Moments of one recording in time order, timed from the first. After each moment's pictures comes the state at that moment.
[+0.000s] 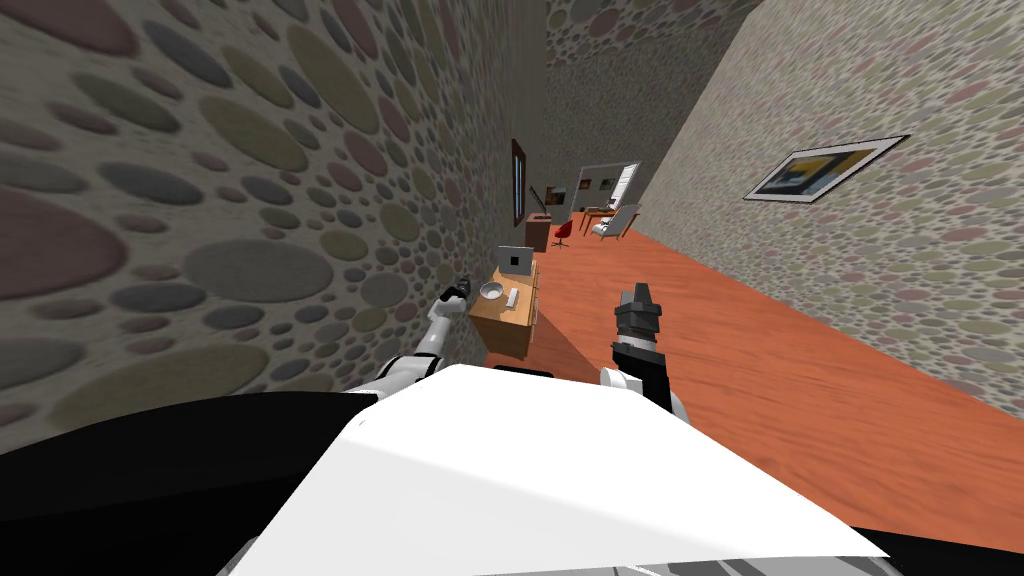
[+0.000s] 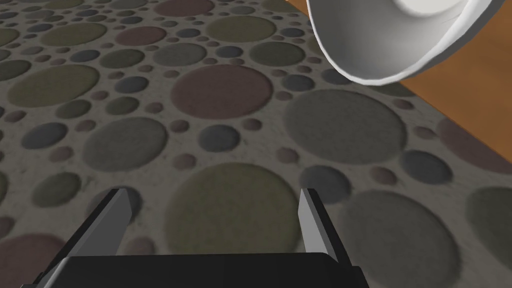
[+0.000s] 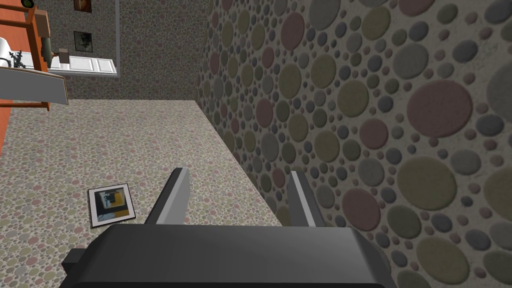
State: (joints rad) left arm -0.30 0.36 0.17 -1.26 0.29 0.30 -0.12; right arm 0.55 0.05 -0.04 -2.25 0.08 -0.36 0.06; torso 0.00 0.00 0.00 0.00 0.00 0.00
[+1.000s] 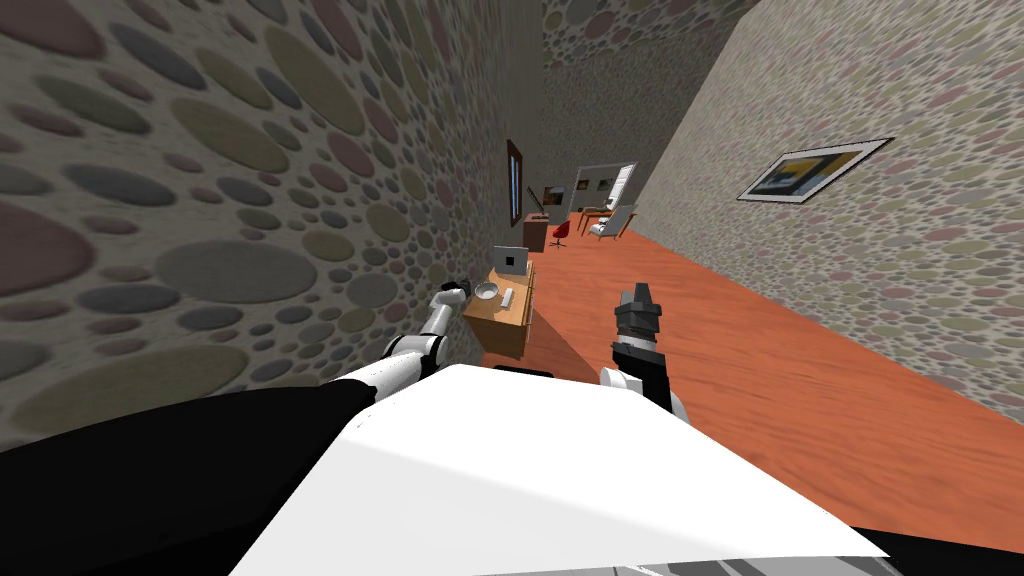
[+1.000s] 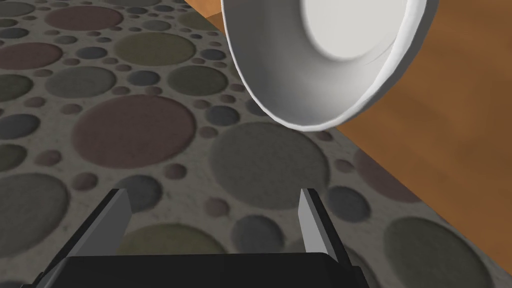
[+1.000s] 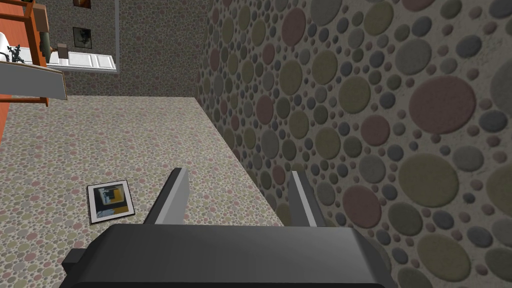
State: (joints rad) left arm -0.51 0.40 0.21 -0.94 0.34 0.48 -0.15; right arm 0.55 0.05 -0.04 -2.25 0.08 -0.36 0.06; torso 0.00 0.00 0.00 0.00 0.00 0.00
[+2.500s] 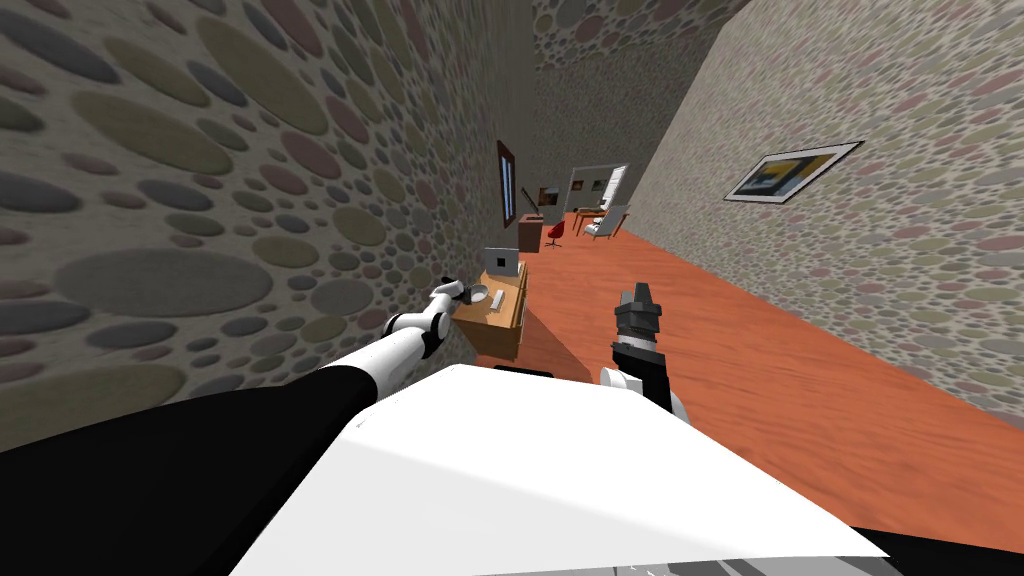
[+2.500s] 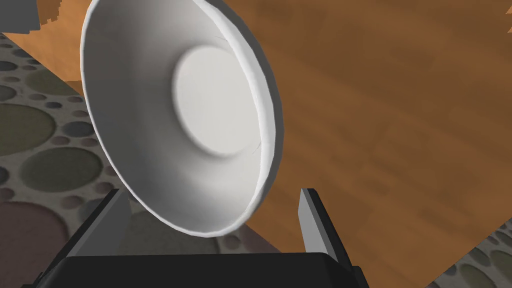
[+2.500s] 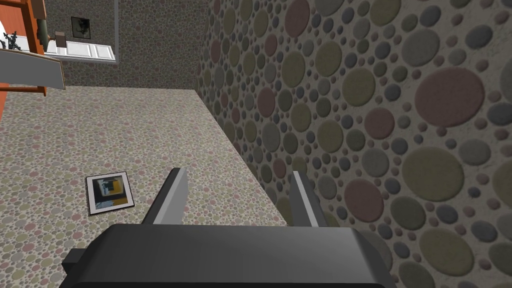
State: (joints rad) left arm -0.75 0.45 0.29 -0.54 0.39 0.78 -0.21; right arm 0.55 0.05 -0.04 -2.25 0.08 -0.36 0.06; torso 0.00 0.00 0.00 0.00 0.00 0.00
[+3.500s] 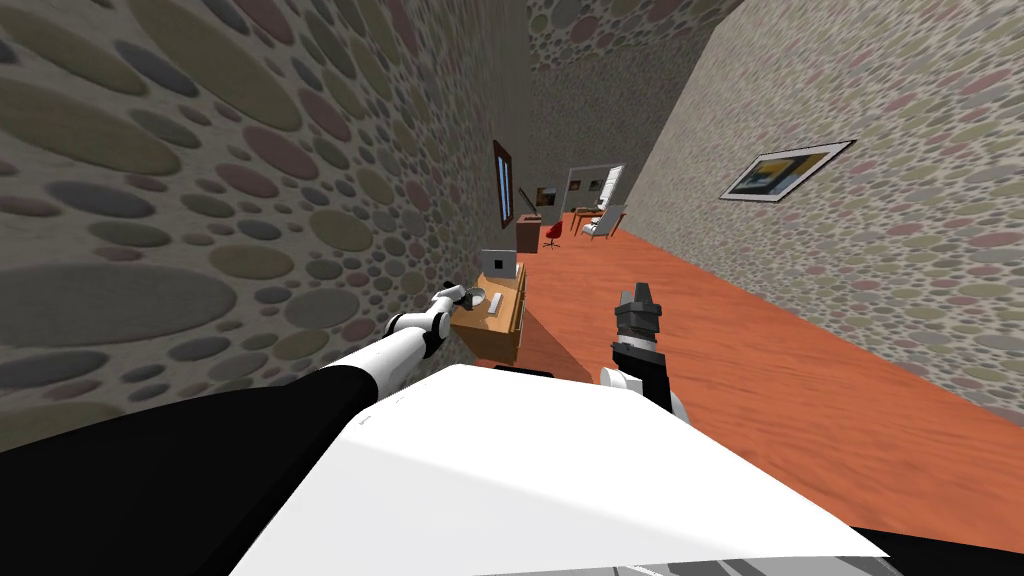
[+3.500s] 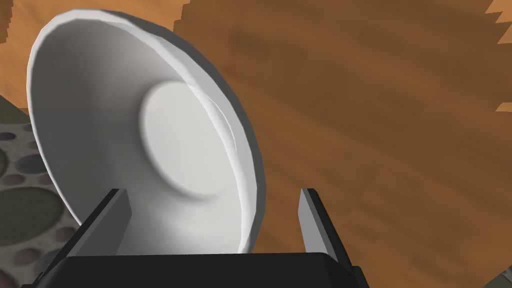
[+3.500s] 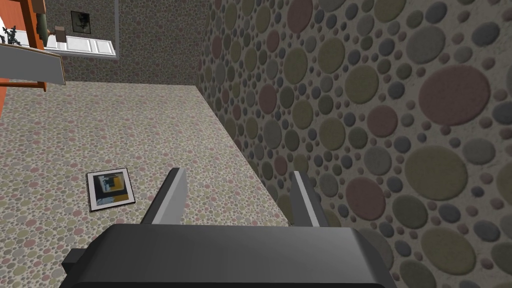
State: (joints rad) left arm -0.76 0.44 0.30 -0.44 0.39 0.77 -0.22; right arm 0.55 0.05 -0.04 -2.25 0.08 -0.36 0.06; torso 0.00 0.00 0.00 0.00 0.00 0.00
